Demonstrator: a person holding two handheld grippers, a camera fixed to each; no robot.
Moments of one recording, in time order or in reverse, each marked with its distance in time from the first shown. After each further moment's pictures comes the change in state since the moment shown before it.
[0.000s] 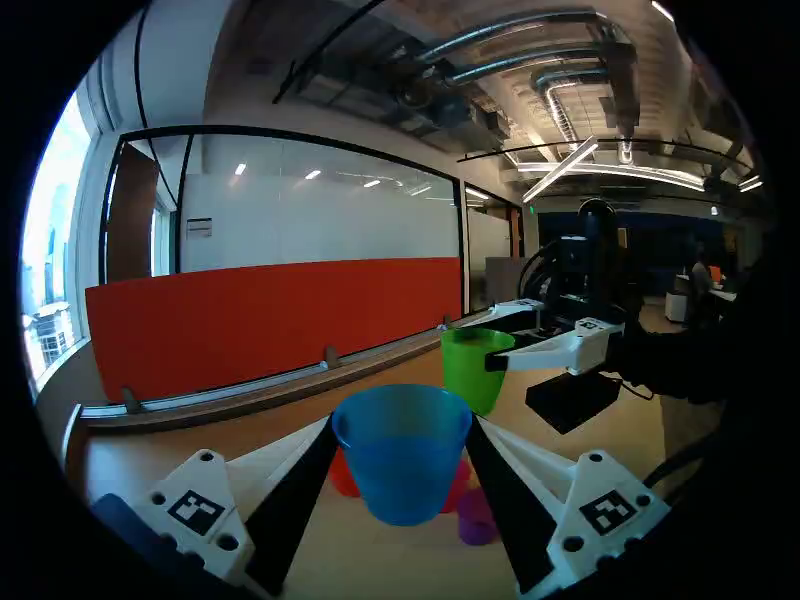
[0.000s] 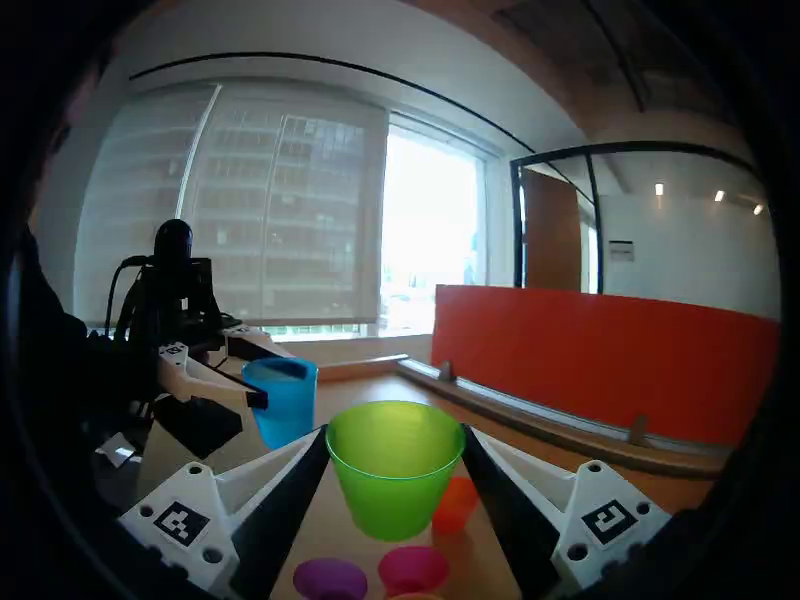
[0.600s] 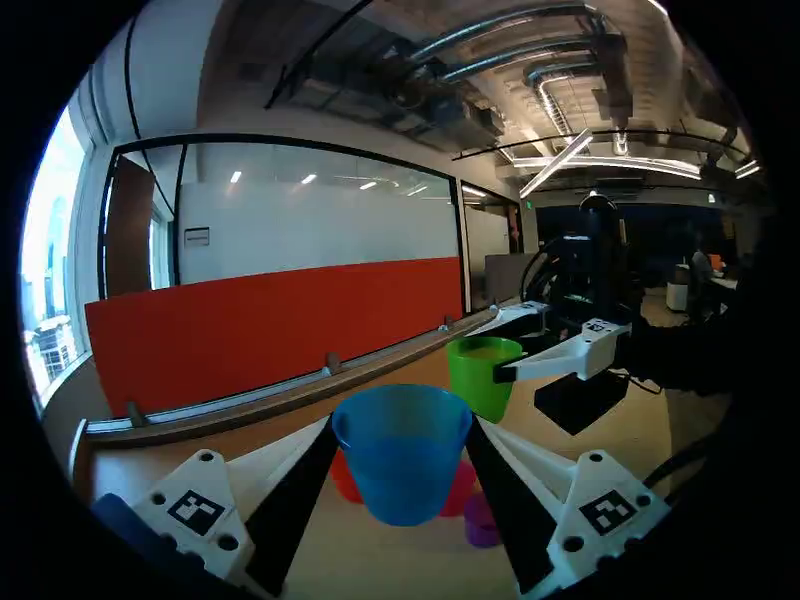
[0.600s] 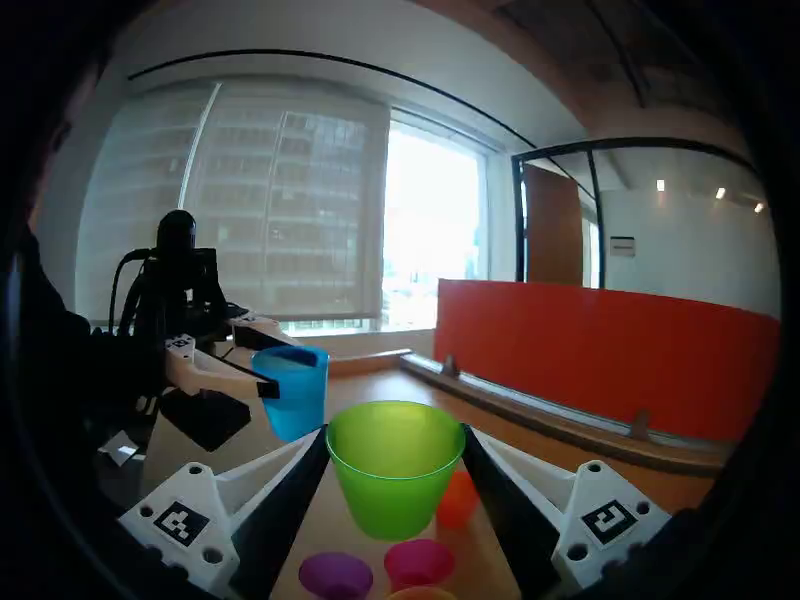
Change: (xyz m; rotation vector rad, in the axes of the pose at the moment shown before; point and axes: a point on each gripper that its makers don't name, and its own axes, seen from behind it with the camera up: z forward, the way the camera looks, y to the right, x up) left arm 0.008 -0.001 0.003 0.003 0.002 0.046; right arm -0.005 -0.007 -0.005 0.009 -0.022 0.008
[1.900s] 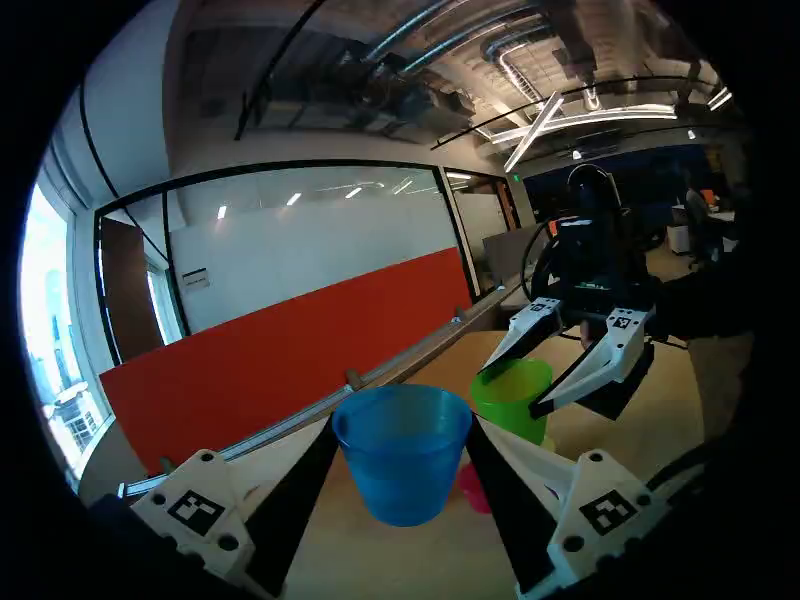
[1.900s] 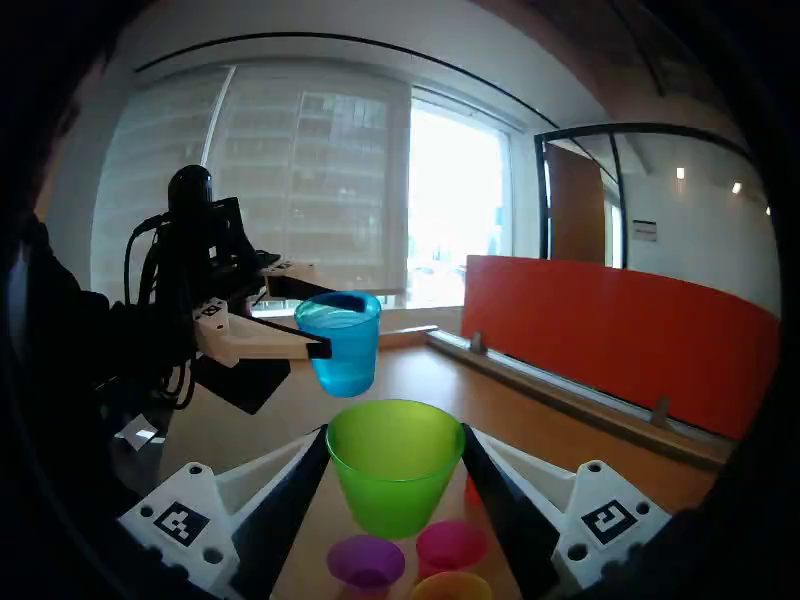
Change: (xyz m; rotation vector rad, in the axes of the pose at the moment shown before) left arm 0.020 -0.008 0.008 0.030 -0.009 0.208; right arm -0.025 -0.028 -0.001 0.081 -0.079 -0.005
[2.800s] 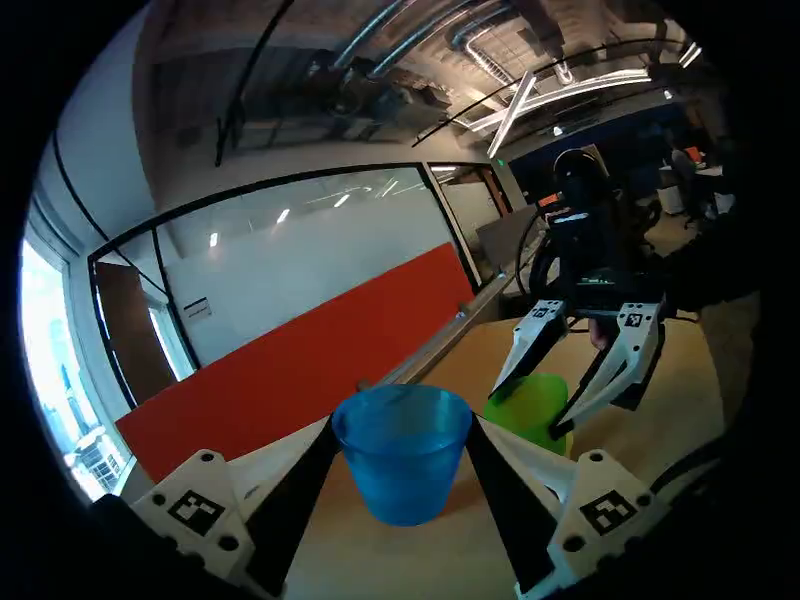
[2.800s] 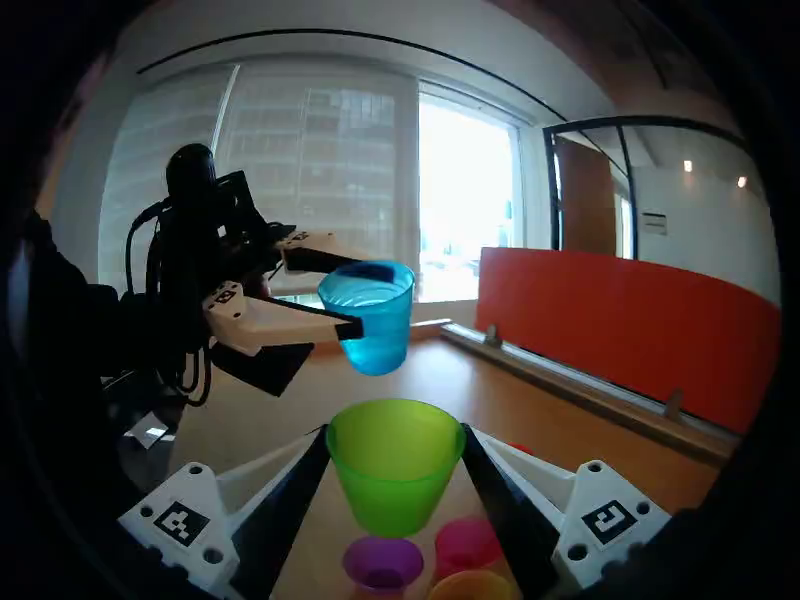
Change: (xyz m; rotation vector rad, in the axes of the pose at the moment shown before) left arm 0.017 -0.003 0.009 0.006 0.000 0.142; right arm -0.007 -0.015 0.006 0.042 -0.018 0.012
